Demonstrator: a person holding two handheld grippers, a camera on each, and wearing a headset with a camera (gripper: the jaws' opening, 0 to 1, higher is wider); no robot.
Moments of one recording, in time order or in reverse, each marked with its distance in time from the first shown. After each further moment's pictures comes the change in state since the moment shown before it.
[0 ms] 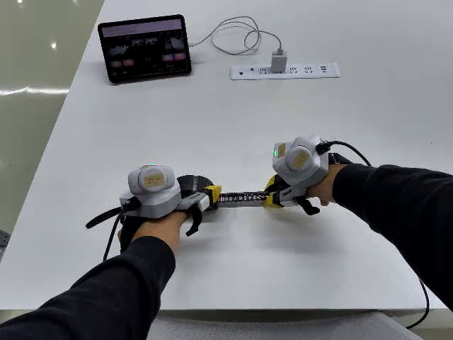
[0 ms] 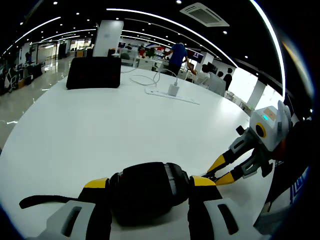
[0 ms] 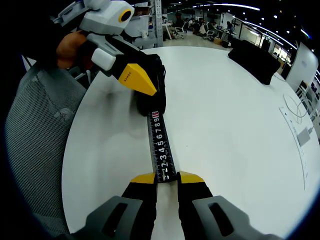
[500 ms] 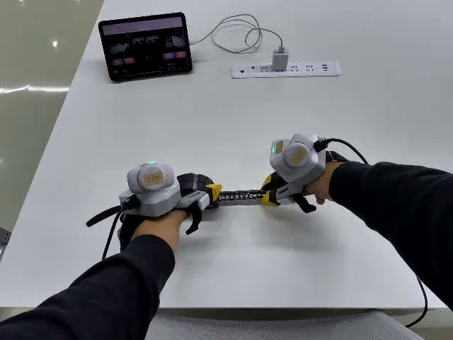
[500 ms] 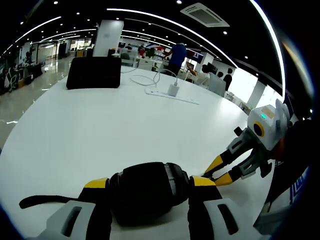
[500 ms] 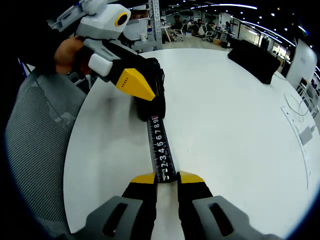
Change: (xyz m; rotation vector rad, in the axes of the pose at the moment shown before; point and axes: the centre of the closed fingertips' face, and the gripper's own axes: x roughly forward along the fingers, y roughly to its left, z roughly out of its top) left arm -0.001 0.000 0.000 0.000 -0.001 -0.002; right arm 0.005 0.002 0.007 0.028 -0.024 0.017
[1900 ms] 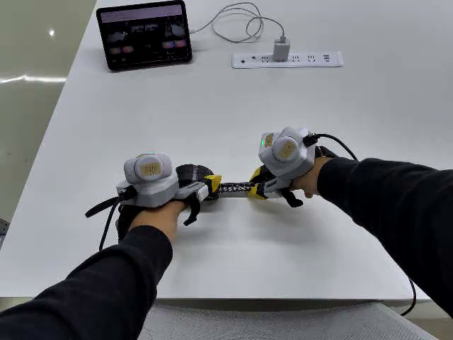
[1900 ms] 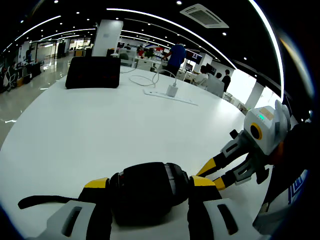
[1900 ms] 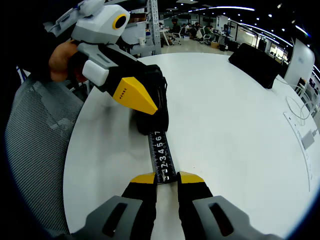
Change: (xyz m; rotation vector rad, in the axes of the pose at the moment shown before) left arm -0.006 -0.004 0.001 -0.010 -0.003 -0.019; right arm 0.013 0.004 0.019 0.014 -0.036 -0.011
